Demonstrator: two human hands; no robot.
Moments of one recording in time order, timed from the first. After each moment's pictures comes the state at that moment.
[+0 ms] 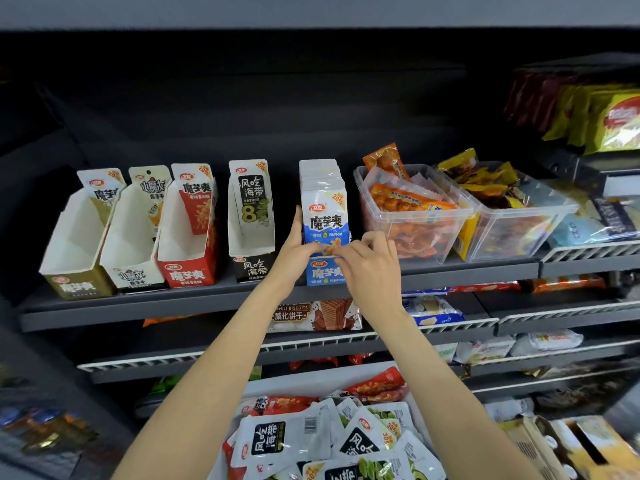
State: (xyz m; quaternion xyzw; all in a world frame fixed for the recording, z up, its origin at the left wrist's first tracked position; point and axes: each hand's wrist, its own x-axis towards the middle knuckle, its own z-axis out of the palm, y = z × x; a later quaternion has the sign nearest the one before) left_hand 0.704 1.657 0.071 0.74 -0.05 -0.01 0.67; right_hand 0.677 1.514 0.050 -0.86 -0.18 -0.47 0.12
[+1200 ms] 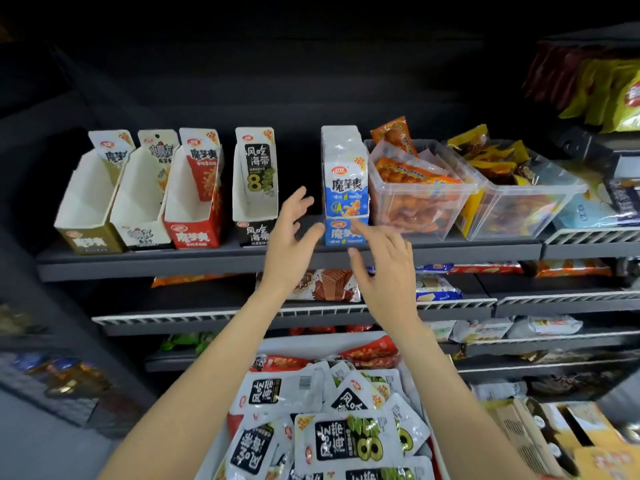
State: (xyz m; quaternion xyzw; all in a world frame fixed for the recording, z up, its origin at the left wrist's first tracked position) left_hand 0.623 1.648 0.081 0.76 -0.06 0.16 0.63; right_hand 0.618 1.498 0.041 -0.83 -0.21 -0.41 0.32
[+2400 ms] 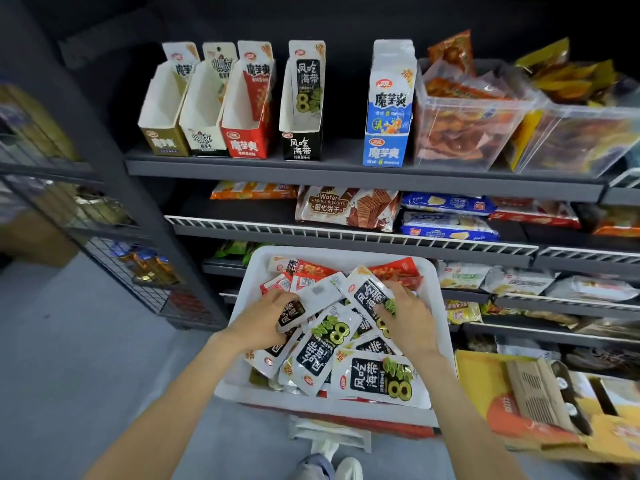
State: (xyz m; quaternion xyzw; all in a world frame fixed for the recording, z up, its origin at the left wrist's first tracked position) left_hand 0.451 1.721 -0.078 0.96 -0.03 -0.19 0.18; right_hand 0.494 1.460 -0.072 -0.96 -0.08 0.03 0.25
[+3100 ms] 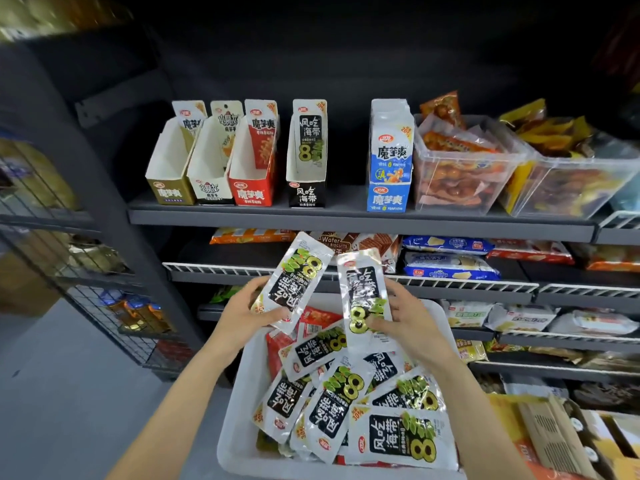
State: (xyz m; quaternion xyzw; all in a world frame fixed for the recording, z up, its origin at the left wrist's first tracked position) left_hand 0.479 1.752 -0.008 0.75 0.10 0.02 0.65; right_hand 0.521 1.488 -0.002 -0.78 -0.09 0.16 0.60
